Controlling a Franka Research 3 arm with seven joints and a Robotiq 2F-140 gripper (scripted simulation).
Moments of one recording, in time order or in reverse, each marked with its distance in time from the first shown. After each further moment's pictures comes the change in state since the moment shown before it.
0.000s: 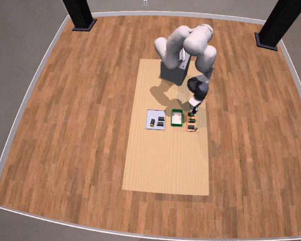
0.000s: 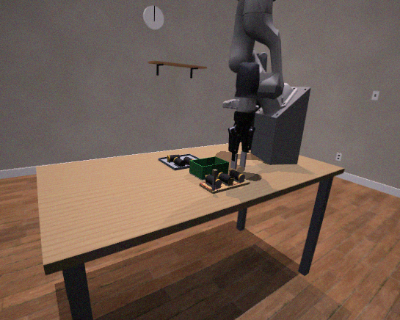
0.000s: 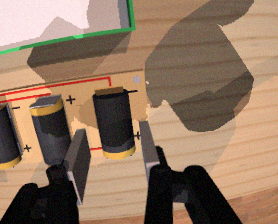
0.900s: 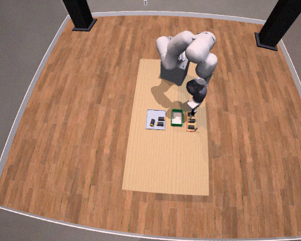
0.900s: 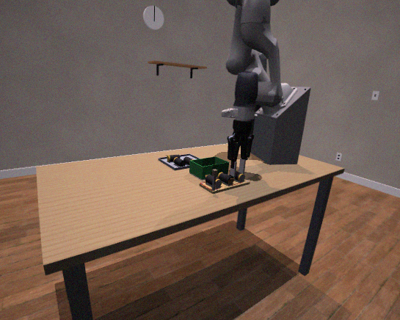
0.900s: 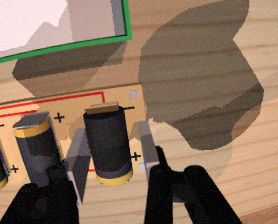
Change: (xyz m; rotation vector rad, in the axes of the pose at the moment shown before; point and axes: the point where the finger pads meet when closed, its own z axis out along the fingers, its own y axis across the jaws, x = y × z) arm 0.005 0.005 0.034 -0.014 0.011 0.000
